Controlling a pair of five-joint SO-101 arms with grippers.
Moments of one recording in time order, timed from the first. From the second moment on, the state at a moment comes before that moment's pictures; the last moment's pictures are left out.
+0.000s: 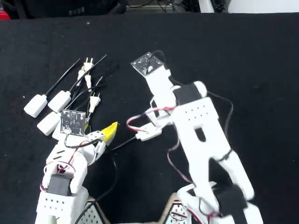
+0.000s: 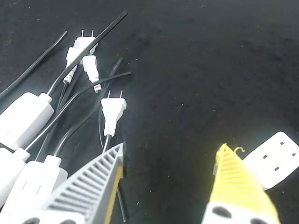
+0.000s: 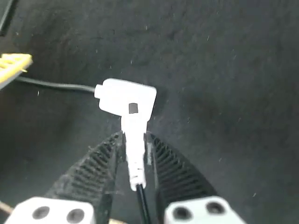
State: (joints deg) left arm 3.7 -103.9 95.2 44.9 -0.5; right arm -19.9 -17.0 19.1 84.6 14.4
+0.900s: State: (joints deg) left arm 3.7 -103.9 95.2 44.9 -0.5; right arm -19.8 17.1 -2.2 95.7 13.7
